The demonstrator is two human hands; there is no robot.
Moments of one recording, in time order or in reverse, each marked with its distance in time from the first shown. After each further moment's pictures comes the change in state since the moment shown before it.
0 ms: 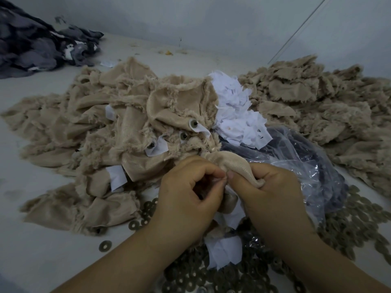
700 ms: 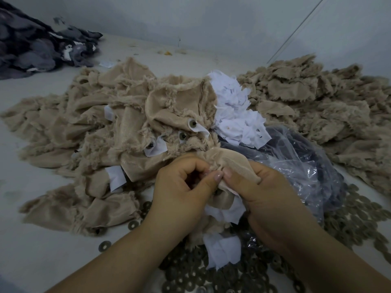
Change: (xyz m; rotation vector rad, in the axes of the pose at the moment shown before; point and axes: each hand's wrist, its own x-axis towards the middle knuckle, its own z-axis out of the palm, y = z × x) left_hand 0.004 -0.006 0.000 -0.278 -0.010 -0.308; right_hand 0.004 0.006 0.001 0.604 -0.249 0.331
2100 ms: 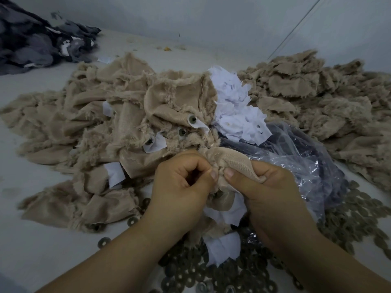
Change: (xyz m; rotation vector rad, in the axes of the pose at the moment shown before) left_hand 0.001 0.001 -0.001 -0.045 -0.060 0.057; right_hand -0.003 0.007 -0.001 -0.067 0.078 -0.136
